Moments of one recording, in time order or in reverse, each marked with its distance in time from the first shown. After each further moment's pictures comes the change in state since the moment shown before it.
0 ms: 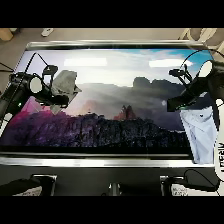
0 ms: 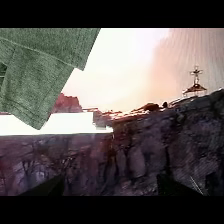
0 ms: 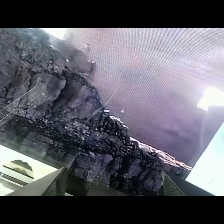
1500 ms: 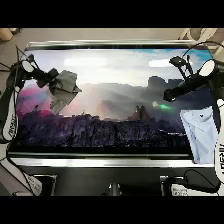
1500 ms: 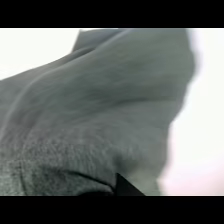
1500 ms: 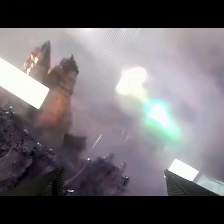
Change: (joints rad) left arm 0.332 -0.547 0.563 -0.369 0.268 -0.161; right arm 0.000 0.020 0.000 0.076 -0.289 -0.096
